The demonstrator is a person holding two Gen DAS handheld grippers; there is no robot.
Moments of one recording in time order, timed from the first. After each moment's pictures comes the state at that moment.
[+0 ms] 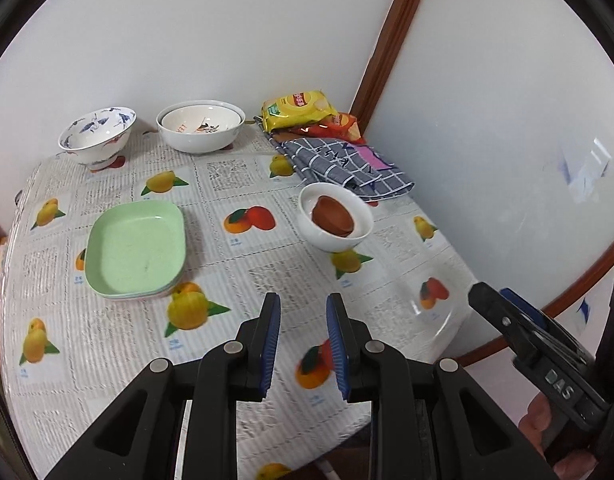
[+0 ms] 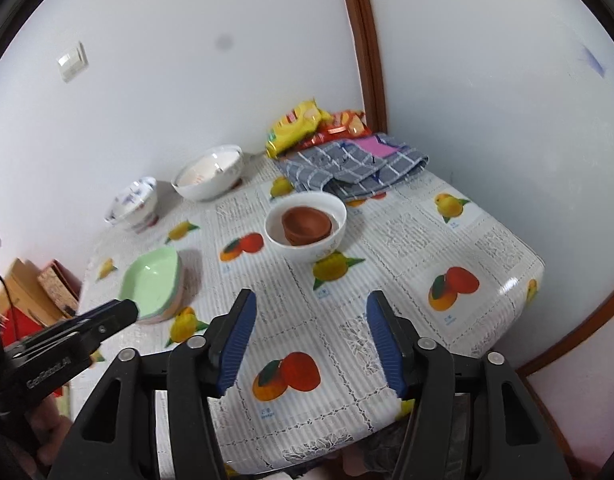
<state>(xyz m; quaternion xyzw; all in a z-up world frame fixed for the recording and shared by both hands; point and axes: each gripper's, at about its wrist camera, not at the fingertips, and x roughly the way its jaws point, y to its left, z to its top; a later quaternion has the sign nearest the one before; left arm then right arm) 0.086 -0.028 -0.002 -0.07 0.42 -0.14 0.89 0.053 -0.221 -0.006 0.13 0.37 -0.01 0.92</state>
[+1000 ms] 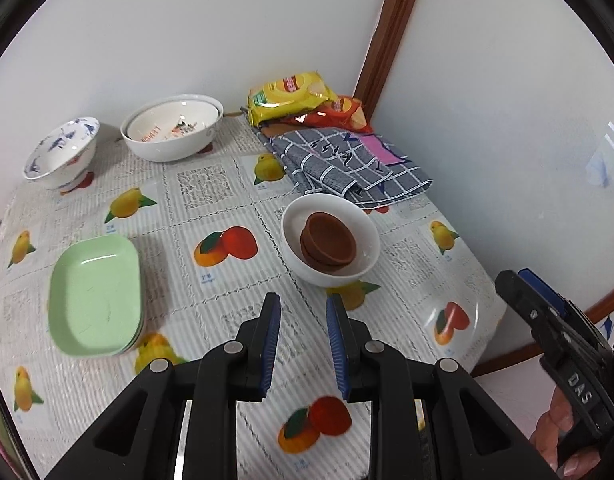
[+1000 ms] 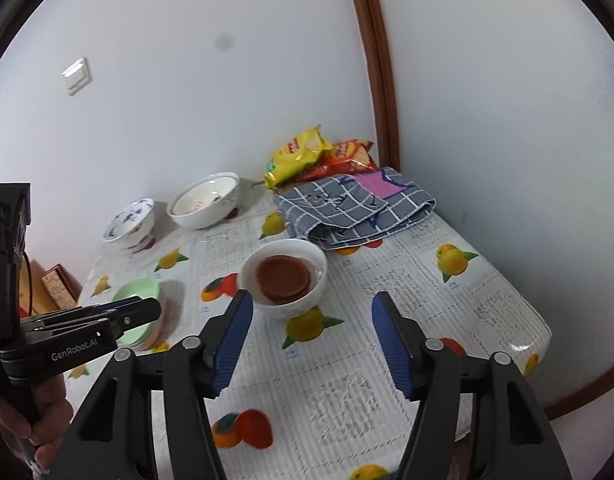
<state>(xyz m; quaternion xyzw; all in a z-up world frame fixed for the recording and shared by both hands) 0.182 -0.087 -0.023 -0.04 0.46 -0.13 0.88 0.130 -0.277 -0.021 0.11 0.36 0.02 0.93</state>
